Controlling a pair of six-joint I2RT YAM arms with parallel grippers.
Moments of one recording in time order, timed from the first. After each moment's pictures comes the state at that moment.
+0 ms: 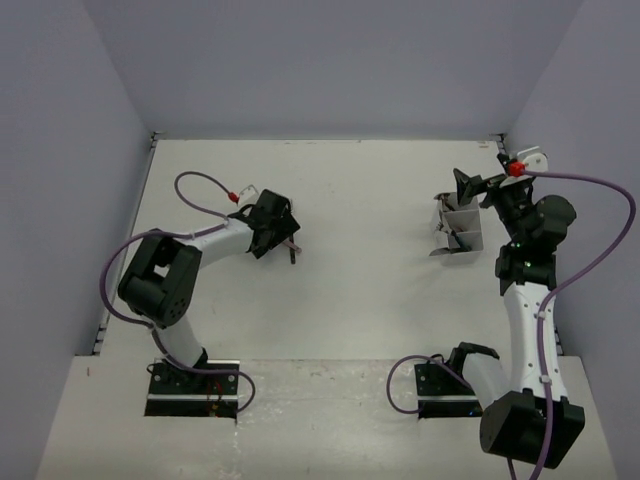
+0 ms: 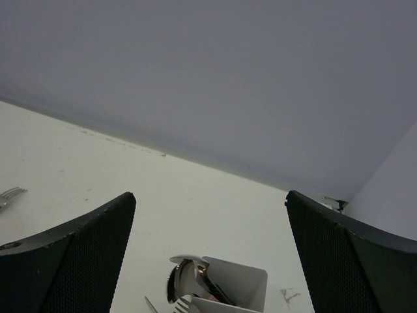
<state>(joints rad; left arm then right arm) -0.49 1.72 0.99 -0.24 -0.30 -1.04 -0.24 0.92 0.81 0.26 -0.53 -0.08</state>
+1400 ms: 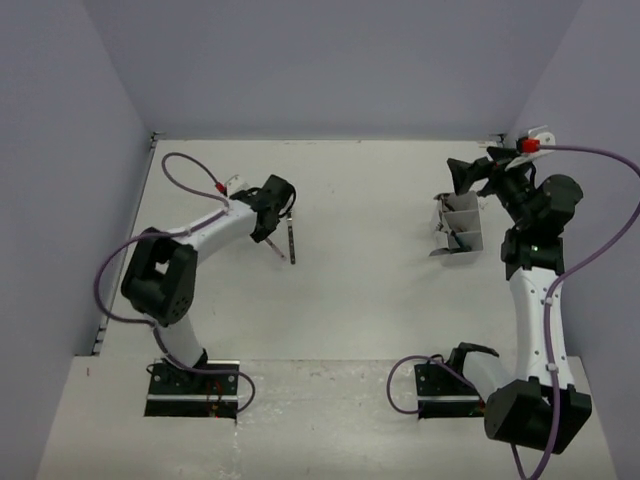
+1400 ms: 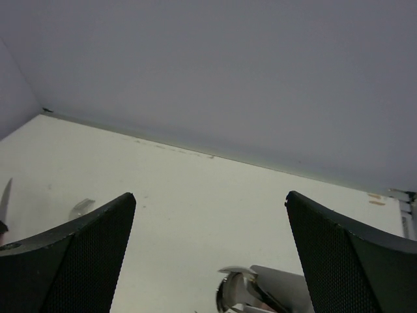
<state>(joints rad) -0.49 1.85 1.29 -0.76 -0.58 -1.29 -0.23 0.98 0.93 0.16 -0.58 0.07</state>
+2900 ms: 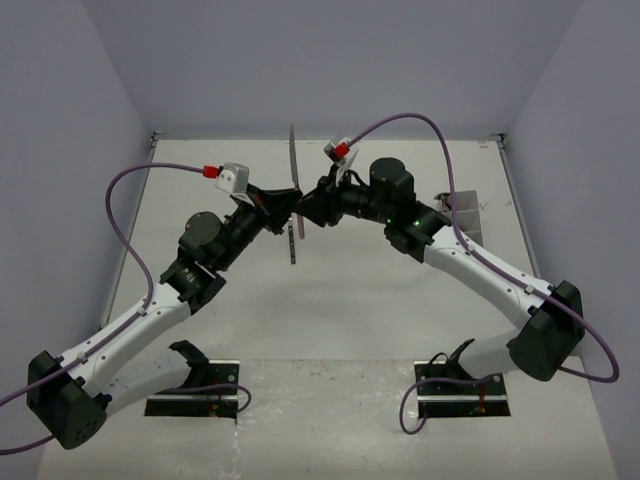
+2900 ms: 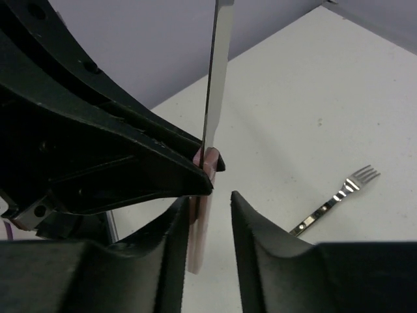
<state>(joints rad) -0.66 0.96 0.77 0.35 0.00 -0.43 0.72 1.41 1.23 0.02 -0.42 0.25</state>
